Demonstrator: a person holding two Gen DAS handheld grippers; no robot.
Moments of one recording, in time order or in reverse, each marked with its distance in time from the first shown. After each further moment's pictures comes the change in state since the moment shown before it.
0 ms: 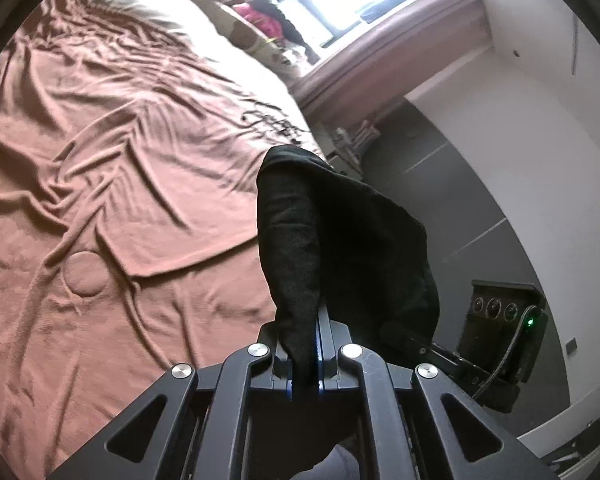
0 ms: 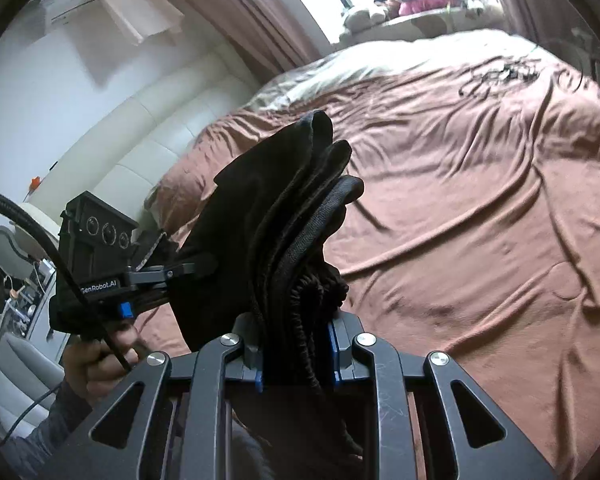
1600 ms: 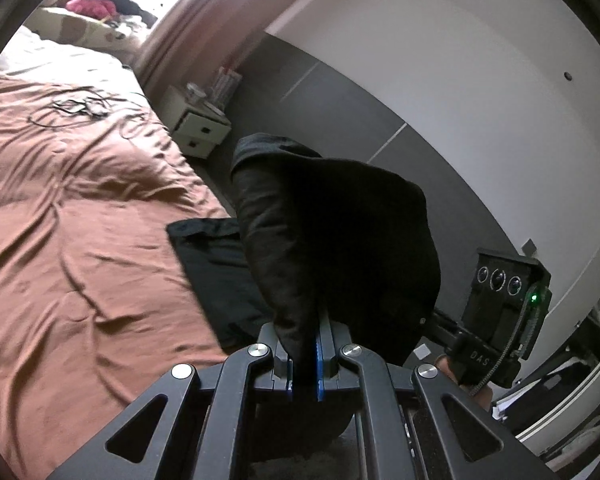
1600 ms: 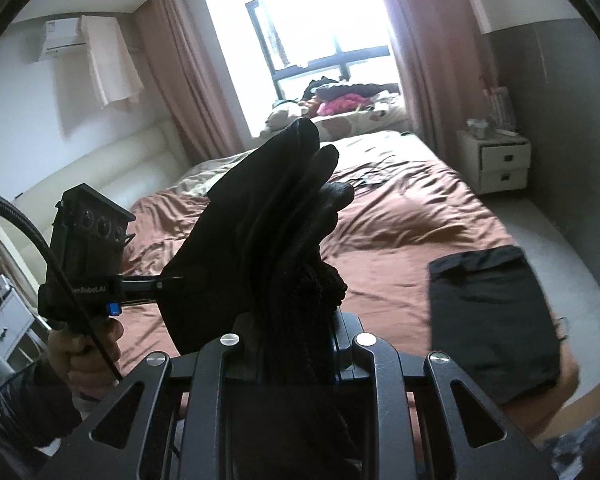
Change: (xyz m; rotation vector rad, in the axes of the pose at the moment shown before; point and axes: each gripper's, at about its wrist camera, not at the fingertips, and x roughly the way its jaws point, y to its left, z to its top) left arm 0.200 -0.267 -0.063 0.304 0.179 -0.291; right arm -0.325 -0.051 -0.070 -0.092 -0.259 -0.316
